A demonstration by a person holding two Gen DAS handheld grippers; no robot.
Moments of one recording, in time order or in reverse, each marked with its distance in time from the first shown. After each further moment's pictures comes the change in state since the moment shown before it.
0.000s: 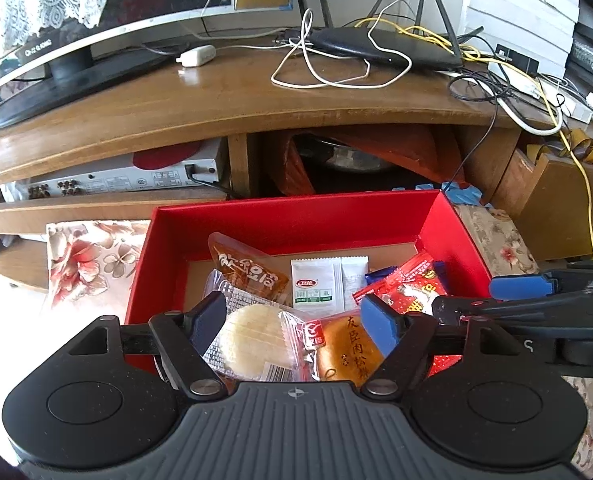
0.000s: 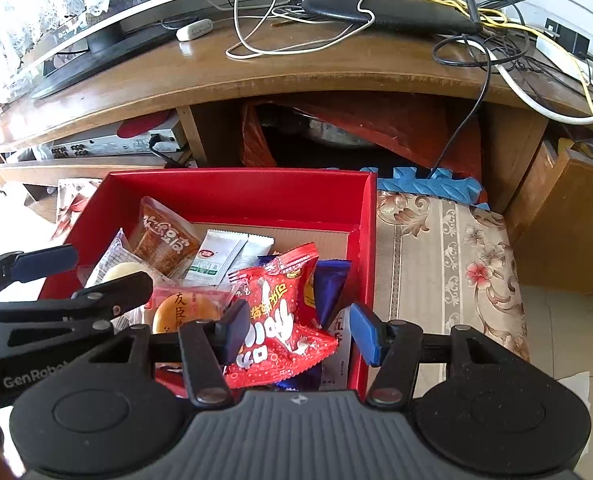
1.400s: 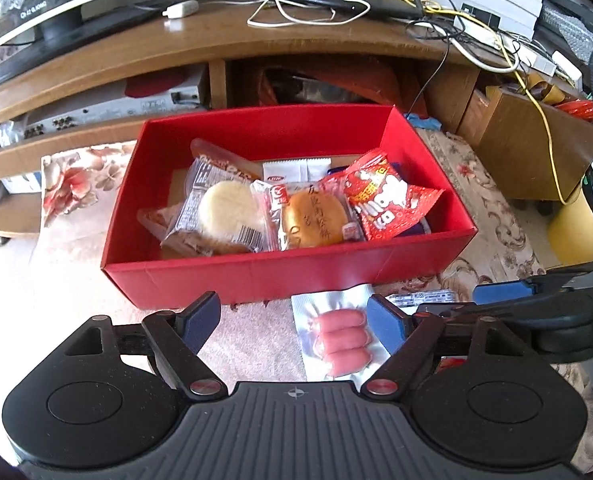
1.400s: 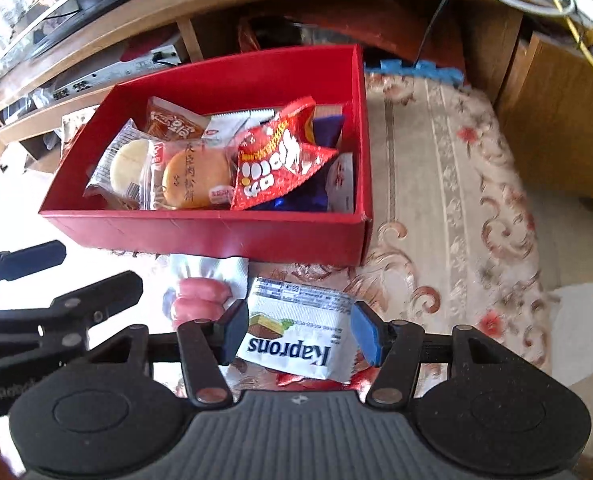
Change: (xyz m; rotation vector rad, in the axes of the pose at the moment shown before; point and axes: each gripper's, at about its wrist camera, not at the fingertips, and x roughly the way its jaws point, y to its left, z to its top) left arm -0.036 -0.005 -0.065 0.014 0.105 -0.068; right arm -0.014 0.001 -0.078 0.080 0.164 0.015
